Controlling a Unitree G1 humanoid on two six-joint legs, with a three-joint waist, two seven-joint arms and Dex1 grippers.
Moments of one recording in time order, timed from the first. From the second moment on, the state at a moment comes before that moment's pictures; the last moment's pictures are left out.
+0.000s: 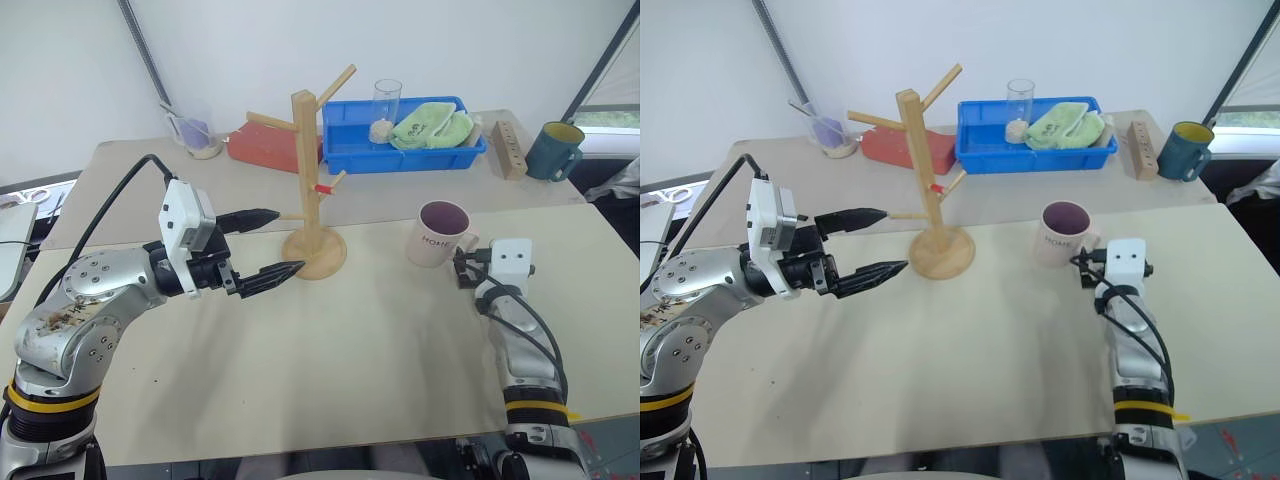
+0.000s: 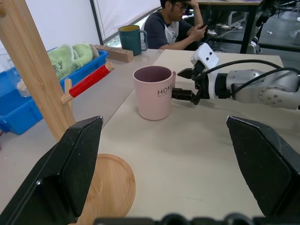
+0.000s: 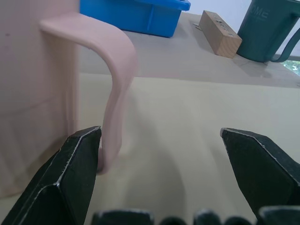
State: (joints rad) left arm -0.30 0.75 0.16 -0.53 -0.77 0.64 -0.81; right arm -0.29 -0.33 -0.21 0.25 0.01 0.11 0.06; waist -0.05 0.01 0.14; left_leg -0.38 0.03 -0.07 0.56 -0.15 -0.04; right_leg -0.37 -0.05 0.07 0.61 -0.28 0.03
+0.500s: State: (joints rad) left arm -0.27 0.76 0.18 -0.53 -0.77 0.64 -0.81; right arm -0.30 -0.32 -0.16 0.26 0.06 0.06 0.23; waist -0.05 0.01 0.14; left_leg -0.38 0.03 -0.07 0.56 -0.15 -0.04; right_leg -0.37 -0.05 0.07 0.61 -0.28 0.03
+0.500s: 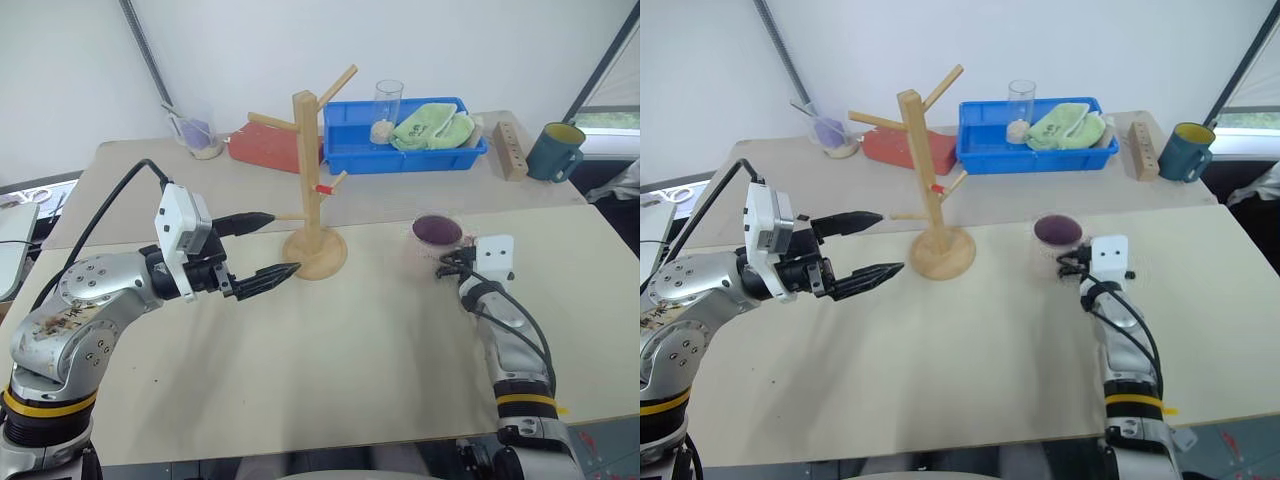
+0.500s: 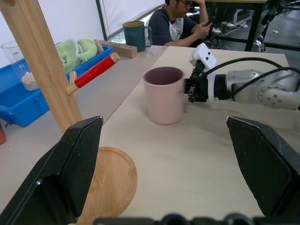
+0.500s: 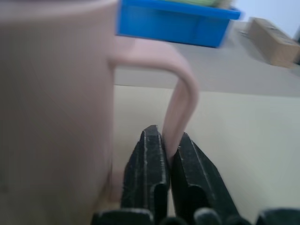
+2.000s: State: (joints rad) left arm -0.16 0.81 0.43 -0.62 -1.04 0.75 -0.62; right arm -0.85 -0.52 0.26 -0.03 0.13 0.48 0.91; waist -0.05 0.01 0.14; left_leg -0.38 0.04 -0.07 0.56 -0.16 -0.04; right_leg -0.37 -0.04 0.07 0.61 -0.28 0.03
